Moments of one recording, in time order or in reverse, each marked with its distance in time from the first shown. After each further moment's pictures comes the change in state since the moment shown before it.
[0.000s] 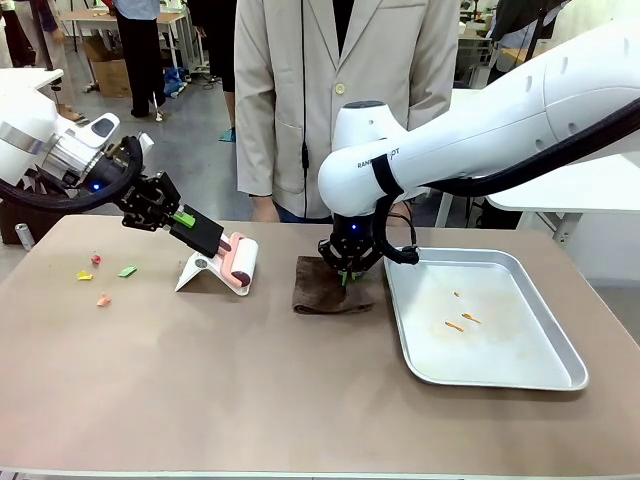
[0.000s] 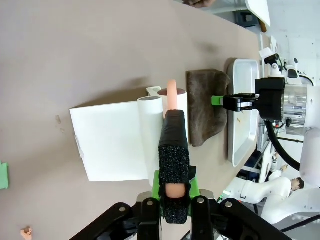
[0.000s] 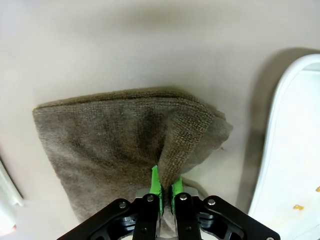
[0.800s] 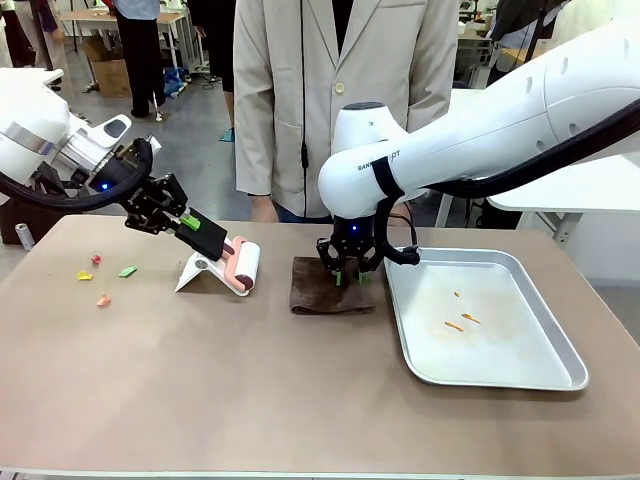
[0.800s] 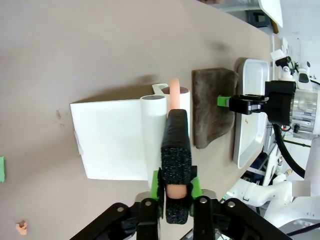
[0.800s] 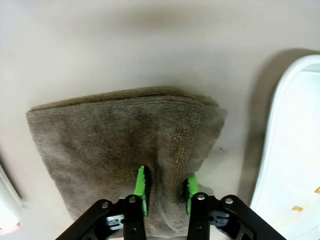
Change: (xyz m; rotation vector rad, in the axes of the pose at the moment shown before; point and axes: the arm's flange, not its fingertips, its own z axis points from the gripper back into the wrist) left arm 0.001 -0.011 -0.012 0.052 0.022 0.033; right arm -0.002 0.000 -0.001 -0.005 -0.009 0.009
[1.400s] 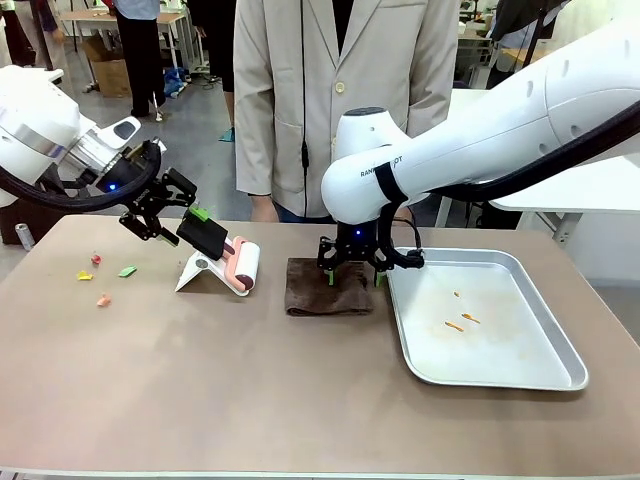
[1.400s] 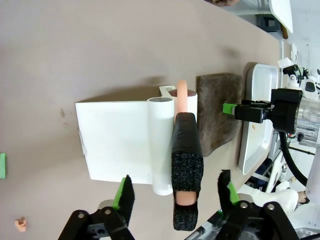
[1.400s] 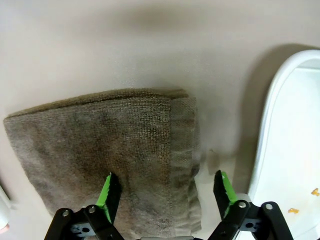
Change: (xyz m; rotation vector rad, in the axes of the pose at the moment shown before) left arm 0.001 -0.003 -0.007 0.052 -0.006 0.038; right arm -0.002 -0.006 -0.008 -0.025 0.003 0.008
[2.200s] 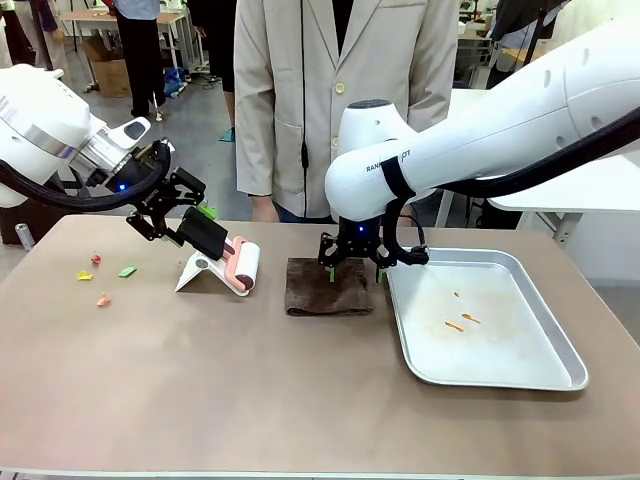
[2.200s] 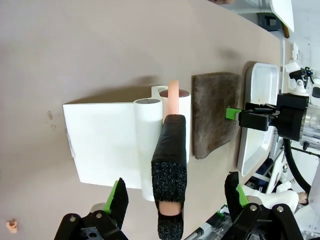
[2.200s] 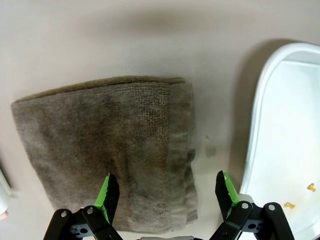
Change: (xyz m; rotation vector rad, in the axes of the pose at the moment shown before) left arm 0.000 -0.014 -0.012 0.009 0.005 0.003; right arm -0.008 -0.004 0.011 0.006 -0.009 0.019
